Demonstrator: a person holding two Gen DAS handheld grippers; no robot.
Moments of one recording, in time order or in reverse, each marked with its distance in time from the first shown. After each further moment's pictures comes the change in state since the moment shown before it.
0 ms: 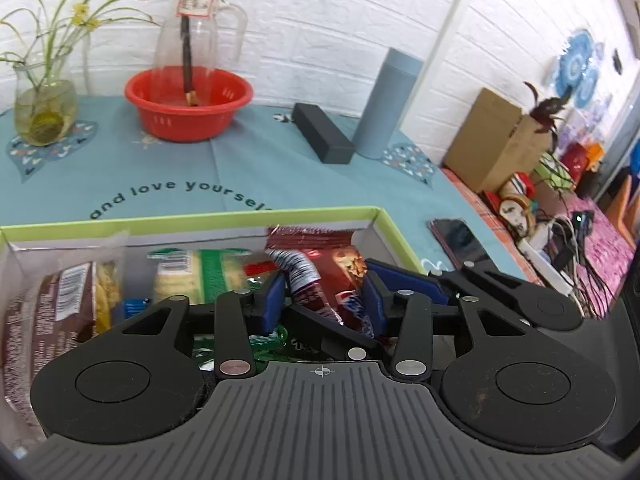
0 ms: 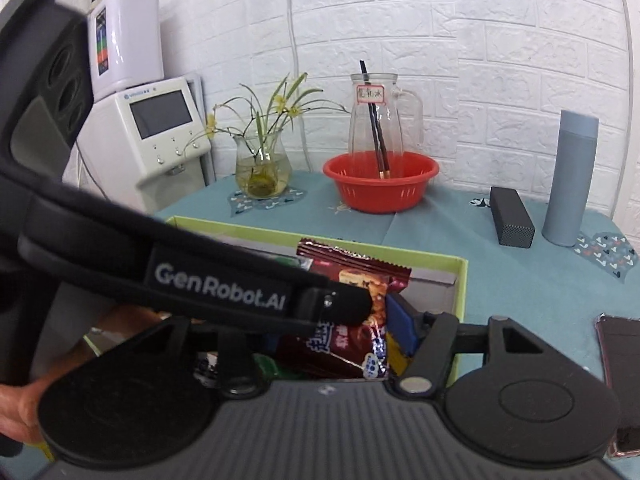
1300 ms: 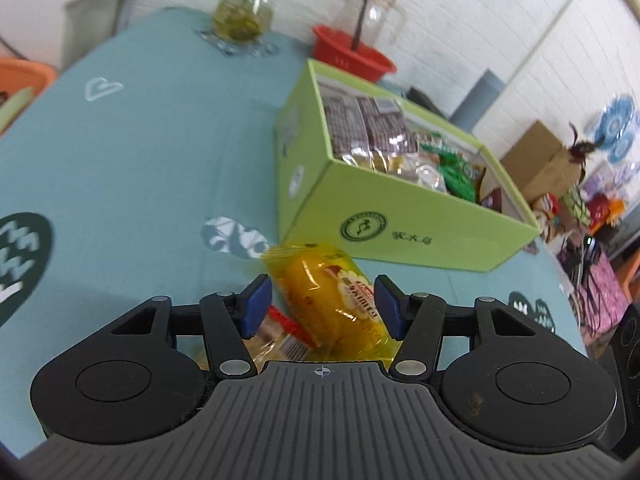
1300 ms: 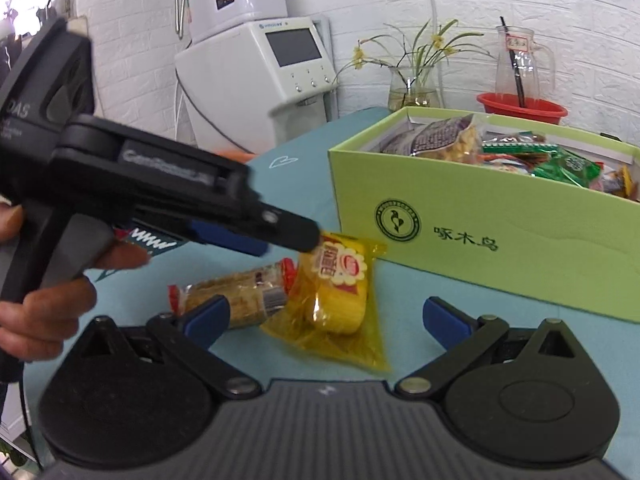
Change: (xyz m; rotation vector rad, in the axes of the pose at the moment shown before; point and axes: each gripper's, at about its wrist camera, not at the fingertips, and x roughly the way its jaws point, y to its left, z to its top) left arm -0.163 0.122 -0.140 -0.267 0.039 0.082; right arm -0.040 0.188 -0.083 -0.048 0.147 0.190
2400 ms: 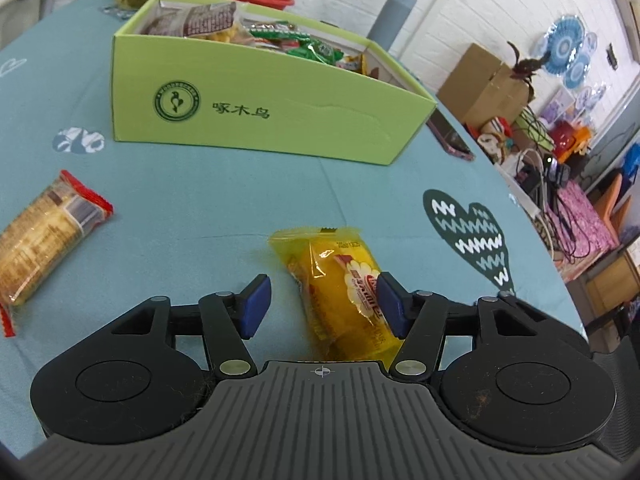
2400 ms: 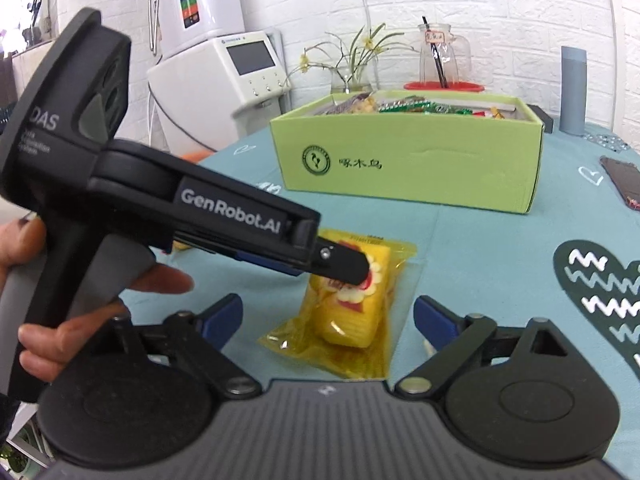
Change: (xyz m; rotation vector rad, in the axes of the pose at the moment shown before) left arm 0.013 -0.108 -0.088 0.137 0.061 -0.086; right arm -0.116 -0.024 -0.085 0.089 -0.042 -0.109
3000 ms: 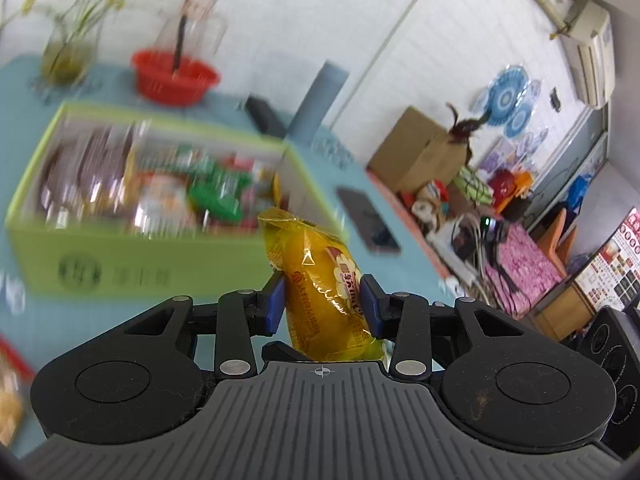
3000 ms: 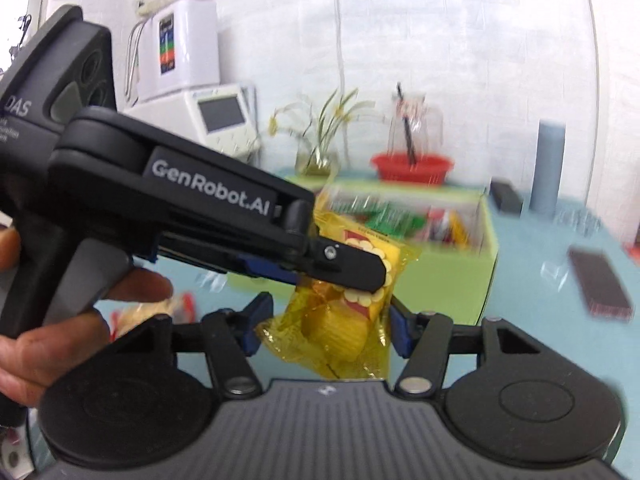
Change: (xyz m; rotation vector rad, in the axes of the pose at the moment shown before) left arm -0.003 -0.040 0.112 0.044 -0.159 -0.183; right arm 0.005 -0.039 0.095 -0.088 -0.199 -0.110
